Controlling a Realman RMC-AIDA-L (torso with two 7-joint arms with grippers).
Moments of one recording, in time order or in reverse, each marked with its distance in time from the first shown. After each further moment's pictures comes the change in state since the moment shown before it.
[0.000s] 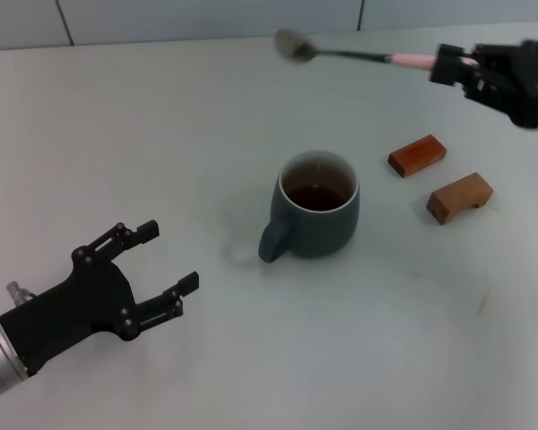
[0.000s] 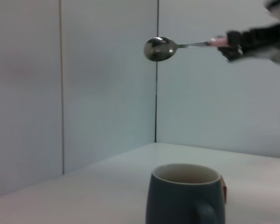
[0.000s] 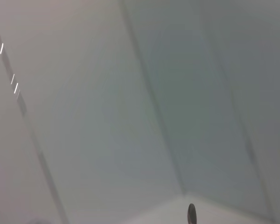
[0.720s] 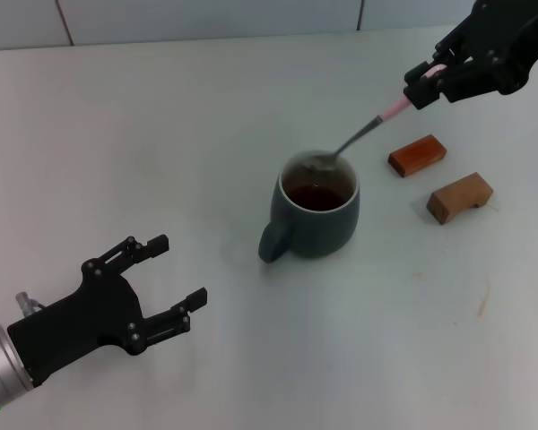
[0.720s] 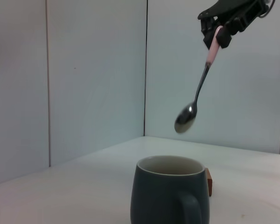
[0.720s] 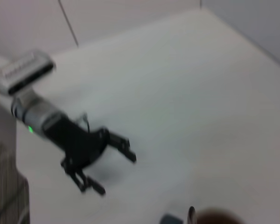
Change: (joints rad) left arm 0.002 0.002 0.037 -0.013 0.003 -0.002 0.001; right arm 0.317 -0.078 -0.388 -0.532 -0.374 -0.161 0.553
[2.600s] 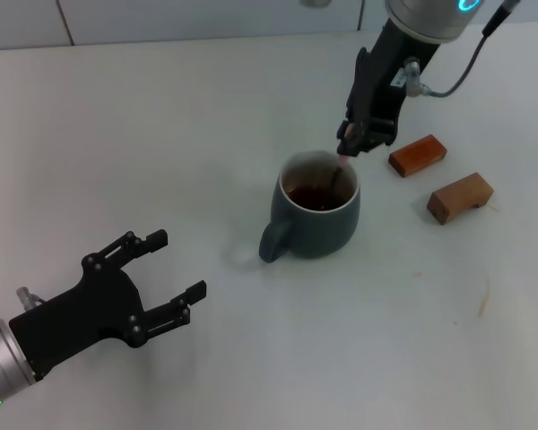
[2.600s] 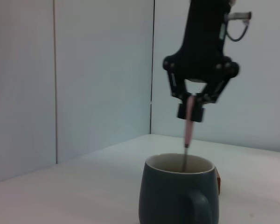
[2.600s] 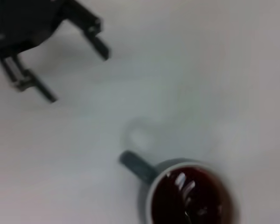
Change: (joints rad) left arm -0.008 -0.003 -0.003 0.000 -0.008 -0.023 -0.010; right arm 0.272 0.154 -0.421 0.213 -0.425 0.278 0.050
